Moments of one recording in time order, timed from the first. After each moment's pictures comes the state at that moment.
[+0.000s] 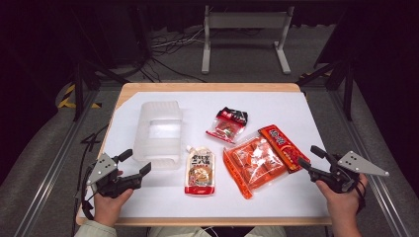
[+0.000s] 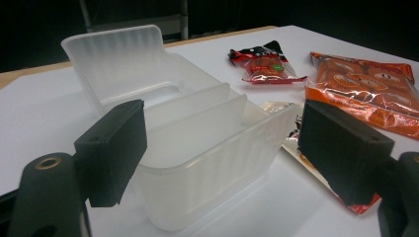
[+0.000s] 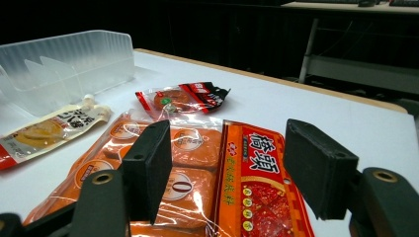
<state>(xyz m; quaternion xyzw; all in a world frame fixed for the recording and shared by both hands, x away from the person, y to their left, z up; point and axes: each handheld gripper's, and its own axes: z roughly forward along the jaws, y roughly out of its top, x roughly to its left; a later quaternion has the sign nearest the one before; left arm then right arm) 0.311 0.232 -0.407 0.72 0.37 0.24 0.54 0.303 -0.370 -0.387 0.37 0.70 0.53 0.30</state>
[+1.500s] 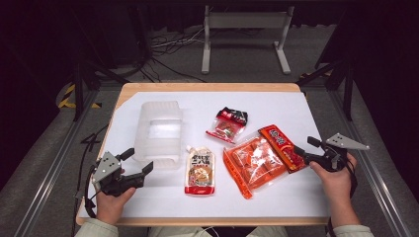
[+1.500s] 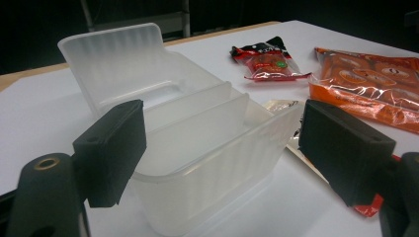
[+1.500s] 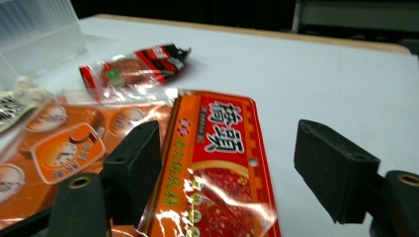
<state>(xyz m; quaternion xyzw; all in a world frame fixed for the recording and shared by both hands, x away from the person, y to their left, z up) 0.316 0.227 -0.409 0.72 0.37 0.25 0.53 0.370 -0.387 -0.414 0.45 0.72 0.47 0.25</state>
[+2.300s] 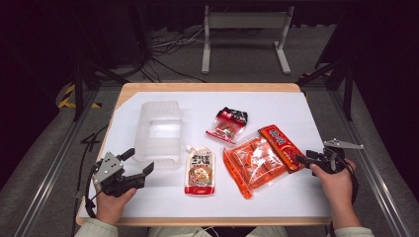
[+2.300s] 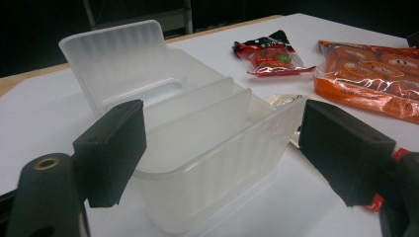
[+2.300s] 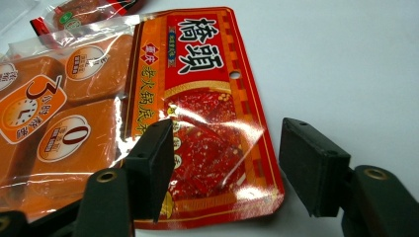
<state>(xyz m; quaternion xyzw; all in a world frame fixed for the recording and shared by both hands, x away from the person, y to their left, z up) 0.315 0.226 -0.410 0.73 0.37 0.25 0.52 0.370 -0.397 -0.434 0.55 0.71 0.41 0.15</state>
